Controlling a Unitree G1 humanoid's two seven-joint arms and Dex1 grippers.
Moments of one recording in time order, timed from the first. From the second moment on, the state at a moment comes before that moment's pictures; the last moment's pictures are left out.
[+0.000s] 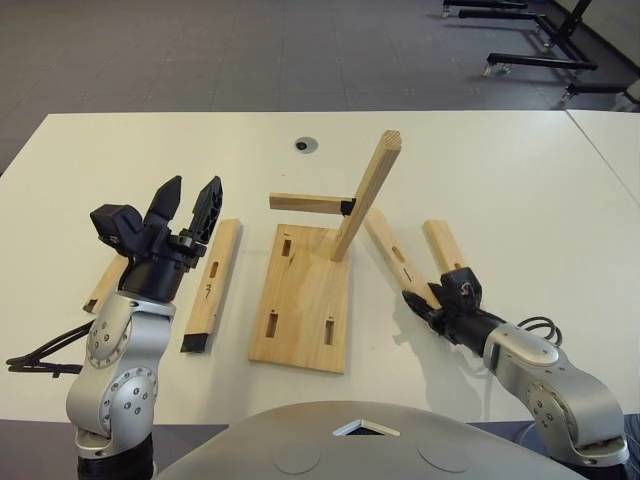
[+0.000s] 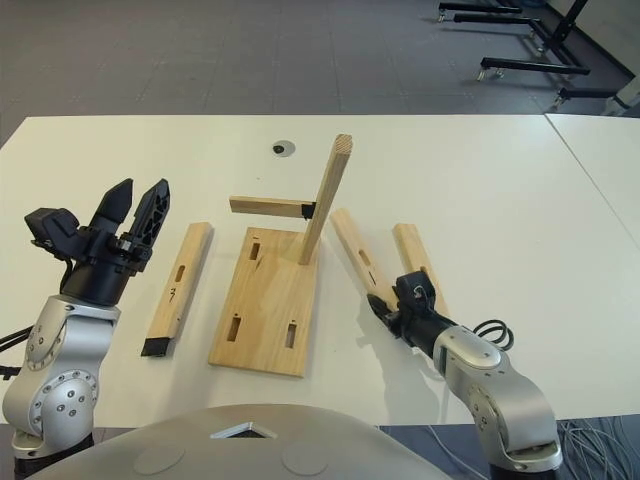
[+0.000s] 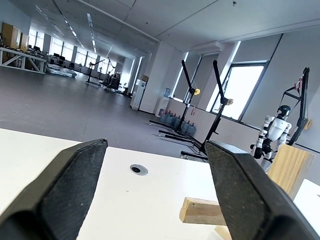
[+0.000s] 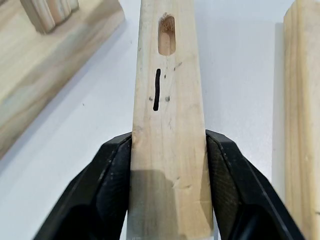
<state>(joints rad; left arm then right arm) 0.30 0.23 0.18 -0.74 -0.70 0.35 -0.18 0.39 -0.43 -0.08 -0.68 0.46 0.90 0.28</state>
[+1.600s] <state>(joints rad) -0.26 0.53 0.14 -0.67 -1.36 0.56 -0.62 -0.30 -0.54 -0.02 -0.46 1.13 0.78 0.97</state>
